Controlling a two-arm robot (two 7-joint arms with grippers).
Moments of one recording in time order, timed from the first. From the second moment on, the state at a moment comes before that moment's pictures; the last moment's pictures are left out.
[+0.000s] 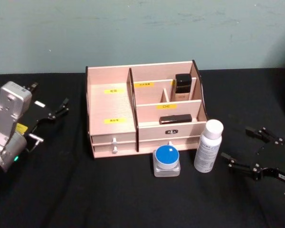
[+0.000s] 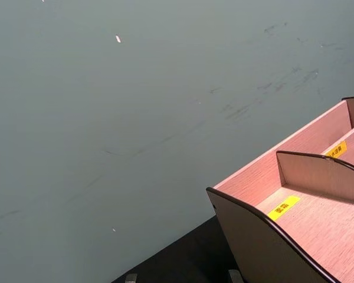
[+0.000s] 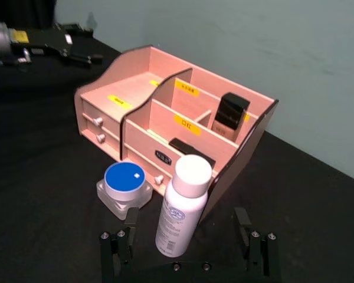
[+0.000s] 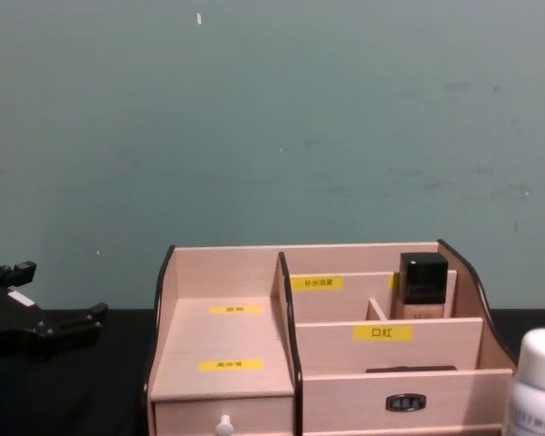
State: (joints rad) left arm -0.20 0.60 0.45 -1.41 -0.25 -0.12 0.03; right arm -0.34 0.92 -0.14 -2.03 0.52 0.12 0.24
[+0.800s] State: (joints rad) left arm -0.20 0.60 0.45 -1.41 -0.25 -0.12 0.03; right arm -0.15 0.77 -0.25 -1.87 0.43 0.19 0.32
